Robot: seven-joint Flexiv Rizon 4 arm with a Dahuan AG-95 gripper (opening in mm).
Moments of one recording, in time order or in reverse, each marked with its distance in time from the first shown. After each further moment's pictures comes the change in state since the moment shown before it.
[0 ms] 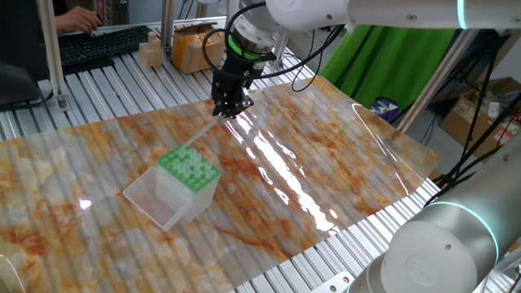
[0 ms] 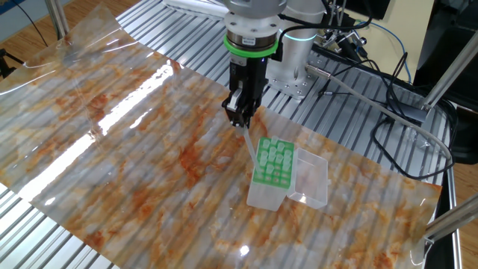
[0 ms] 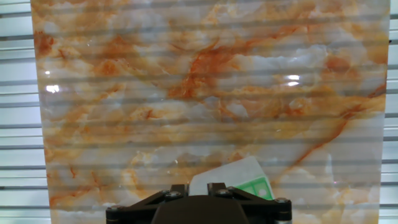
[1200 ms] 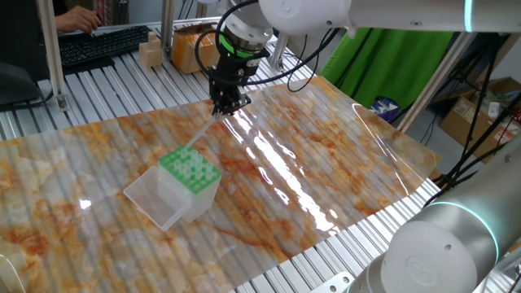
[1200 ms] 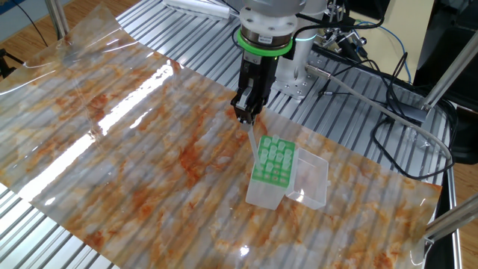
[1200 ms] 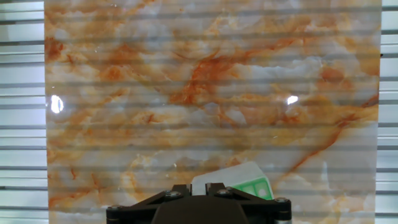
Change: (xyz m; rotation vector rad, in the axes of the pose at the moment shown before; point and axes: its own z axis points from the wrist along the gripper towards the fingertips) arm 0.009 -0.003 -0.011 -0.002 -0.078 -0.030
